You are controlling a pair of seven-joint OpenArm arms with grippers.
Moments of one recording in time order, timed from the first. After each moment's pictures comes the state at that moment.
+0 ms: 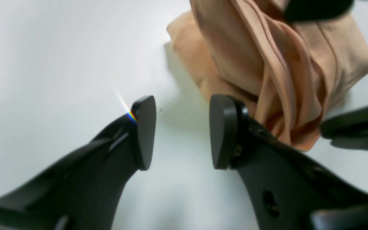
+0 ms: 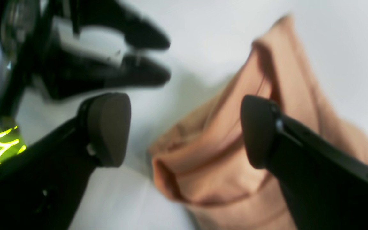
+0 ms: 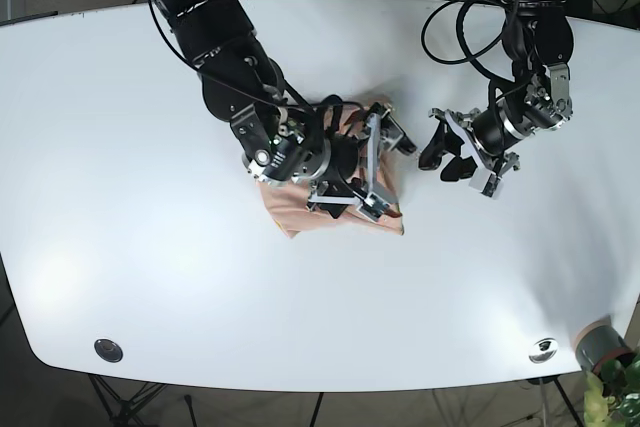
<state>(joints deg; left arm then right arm) 2.7 -15.3 -9.2 89.1 -30.7 -37.5 40.2 14.3 -0.5 -28.3 92.7 21.2 22.1 -56.9</state>
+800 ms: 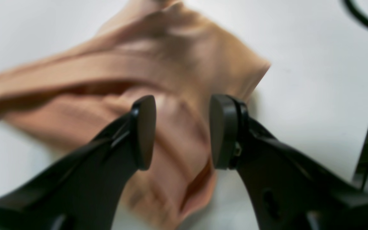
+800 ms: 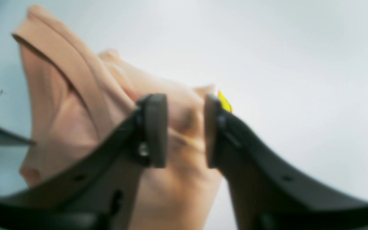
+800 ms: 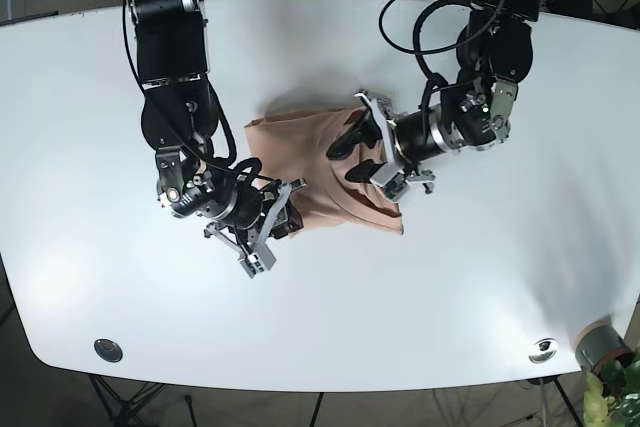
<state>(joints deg) -2.4 -12.8 11.3 96.1 -30.5 -37.3 40.3 19.3 3.7 -6.9 80.8 21.1 22.5 -52.0</state>
